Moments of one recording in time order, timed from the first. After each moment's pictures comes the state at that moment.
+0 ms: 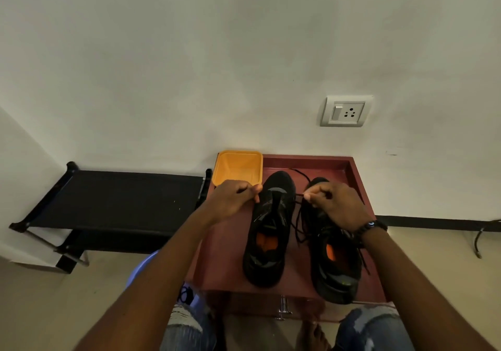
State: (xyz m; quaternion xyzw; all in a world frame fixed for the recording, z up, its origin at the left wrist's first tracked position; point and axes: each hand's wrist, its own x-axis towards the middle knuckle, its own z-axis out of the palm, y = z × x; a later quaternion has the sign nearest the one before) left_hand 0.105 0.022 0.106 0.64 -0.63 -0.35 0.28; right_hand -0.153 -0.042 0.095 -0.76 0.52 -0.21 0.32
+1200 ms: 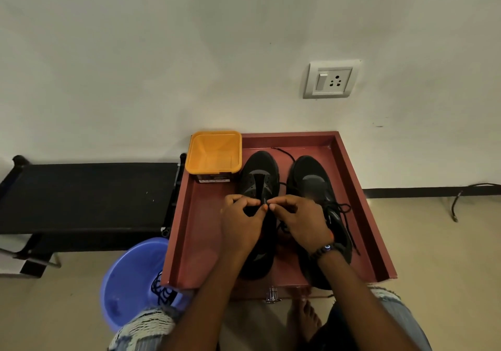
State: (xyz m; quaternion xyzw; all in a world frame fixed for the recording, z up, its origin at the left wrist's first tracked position) left_hand 0.024 0.028 0.003 0.74 -0.47 -0.27 0.41; right_hand -0.120 -0.006 0.014 -0.67 0.55 -0.30 0.39
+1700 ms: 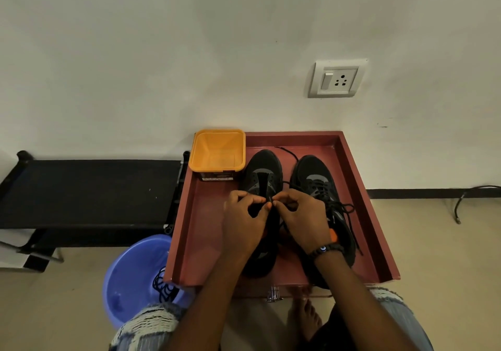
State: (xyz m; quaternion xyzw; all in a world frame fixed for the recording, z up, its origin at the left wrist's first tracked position) left_hand 0.027 0.032 0.000 0.72 -0.52 -0.21 0.41; right_hand -0.112 -0.006 0.016 -0.70 0.56 -0.32 0.32
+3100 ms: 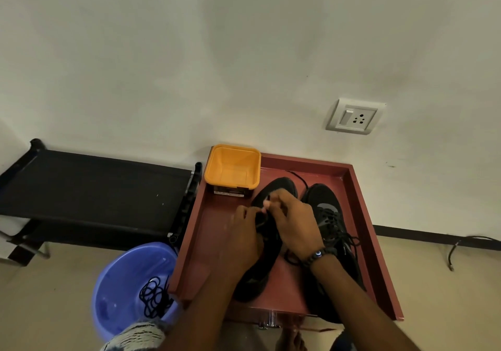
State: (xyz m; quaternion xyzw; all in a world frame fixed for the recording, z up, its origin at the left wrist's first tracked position) left_hand 0.057 0.029 -0.003 0.72 -0.59 -0.22 0.28; right_hand -0.067 -0.019 0.054 -0.77 0.48 -0.29 0.30
